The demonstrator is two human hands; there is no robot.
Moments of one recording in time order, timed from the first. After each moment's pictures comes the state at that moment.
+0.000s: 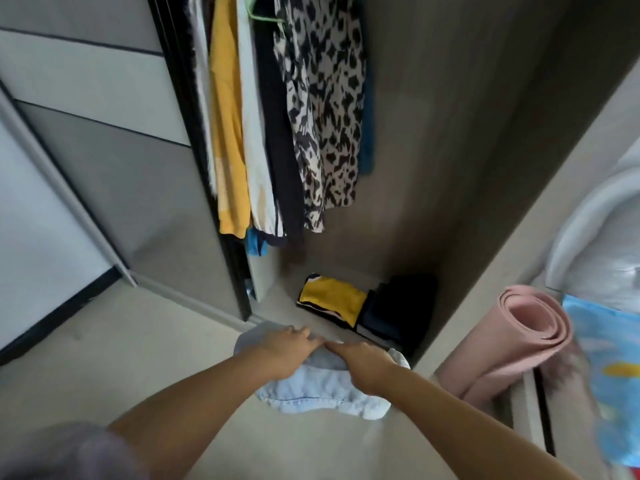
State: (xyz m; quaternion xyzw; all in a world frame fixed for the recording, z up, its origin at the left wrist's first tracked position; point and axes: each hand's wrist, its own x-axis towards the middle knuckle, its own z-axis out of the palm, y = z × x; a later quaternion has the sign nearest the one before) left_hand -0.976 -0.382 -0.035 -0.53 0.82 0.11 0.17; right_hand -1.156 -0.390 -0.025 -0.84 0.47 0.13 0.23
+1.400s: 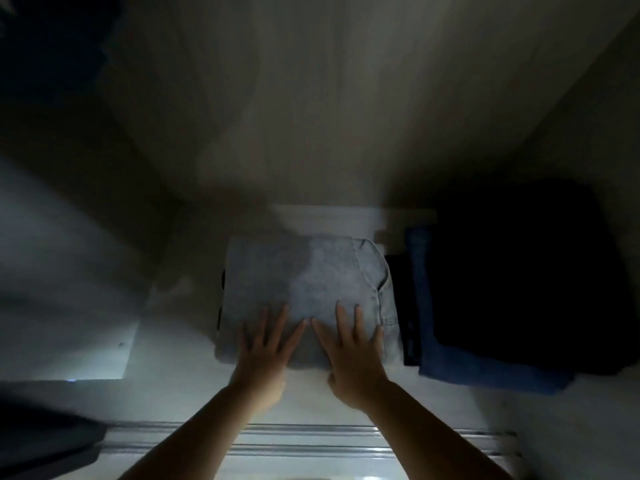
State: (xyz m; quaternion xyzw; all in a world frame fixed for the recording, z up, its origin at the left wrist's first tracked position) left_hand -0.940 -0.867 -0.667 -0.48 0.86 0.10 0.17; right_hand -1.121 -0.834 -0.657 -0.71 0.64 0.12 0.24
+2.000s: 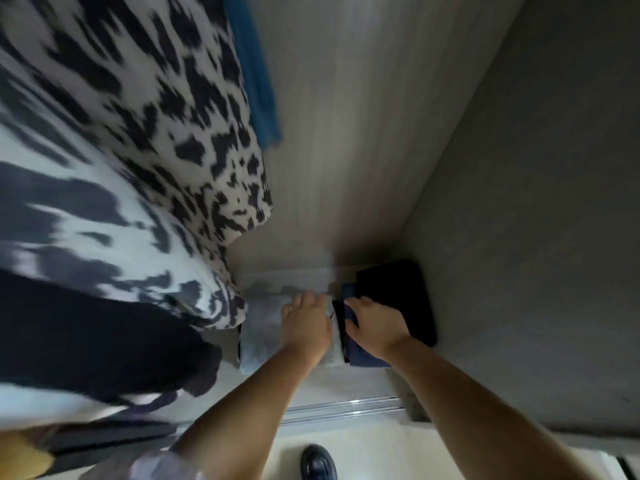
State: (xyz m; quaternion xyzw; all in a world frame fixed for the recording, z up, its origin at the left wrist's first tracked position) left_hand -1.042 -0.849 -0.254 -0.55 0.82 0.15 -0.01; right_hand -1.183 -0.808 -0.234 -0.66 0.73 0.04 0.18
